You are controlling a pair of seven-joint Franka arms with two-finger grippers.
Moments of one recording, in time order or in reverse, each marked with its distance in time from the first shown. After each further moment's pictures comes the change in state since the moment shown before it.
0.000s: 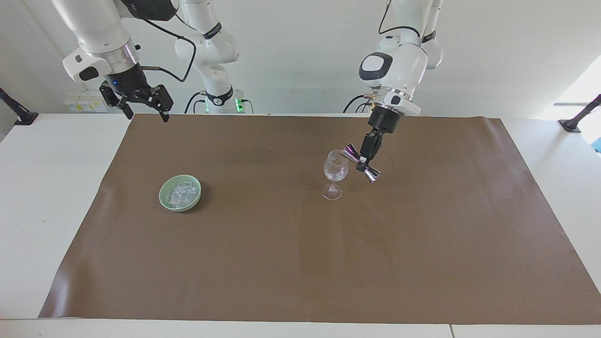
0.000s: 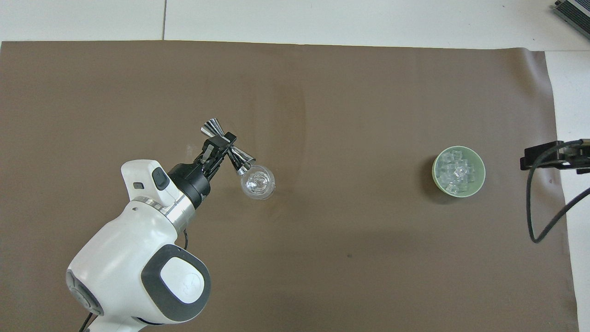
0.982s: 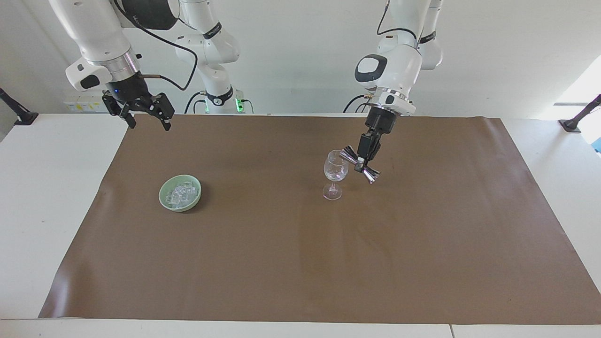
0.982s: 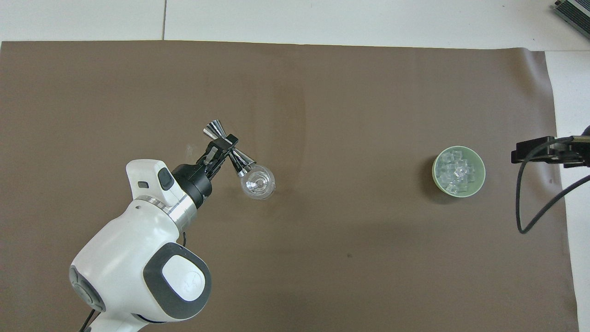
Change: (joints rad) left arm 0.001 0.009 0.006 -0.002 0.000 -0.039 0.054; right arm -0.002 -0.009 -0.009 -0.064 0.039 0.099 0.000
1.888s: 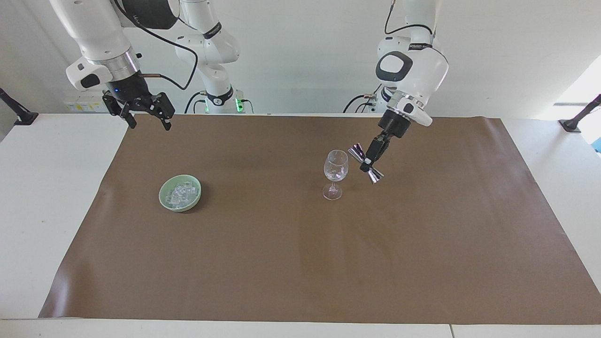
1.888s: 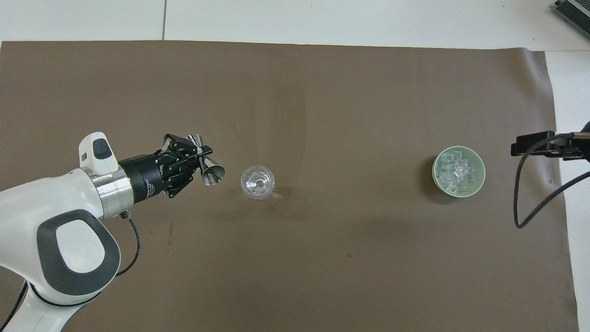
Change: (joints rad) left arm 0.279 -0.106 0.045 0.015 0.000 -0.659 -0.190; right arm -0.001 -0.003 -0.001 -0.018 0.001 0.069 -0.007
